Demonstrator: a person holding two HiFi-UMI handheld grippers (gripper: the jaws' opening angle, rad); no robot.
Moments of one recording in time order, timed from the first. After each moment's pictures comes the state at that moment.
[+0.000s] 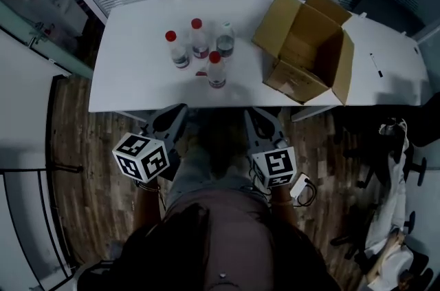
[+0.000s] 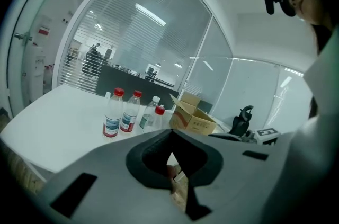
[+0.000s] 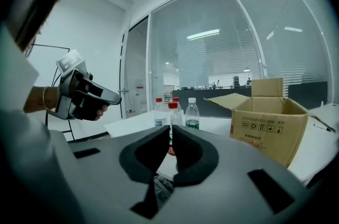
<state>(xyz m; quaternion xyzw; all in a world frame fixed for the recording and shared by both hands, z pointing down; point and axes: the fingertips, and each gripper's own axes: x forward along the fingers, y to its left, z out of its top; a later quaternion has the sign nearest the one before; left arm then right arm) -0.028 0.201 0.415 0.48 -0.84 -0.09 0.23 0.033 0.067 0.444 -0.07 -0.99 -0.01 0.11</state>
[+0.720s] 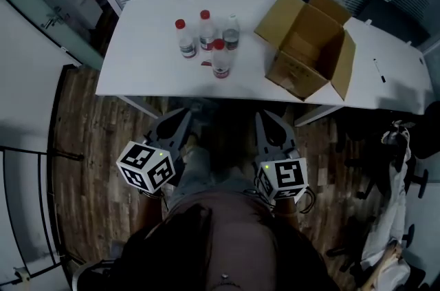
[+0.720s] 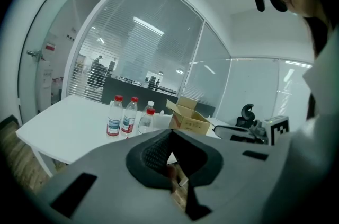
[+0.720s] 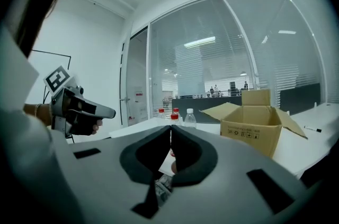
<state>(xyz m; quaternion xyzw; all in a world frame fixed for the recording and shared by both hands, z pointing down) 0.048 0.212 0.396 0.45 -0.87 -0.09 0.19 0.102 0.065 0.399 -0.06 -0.99 0.01 0.08</state>
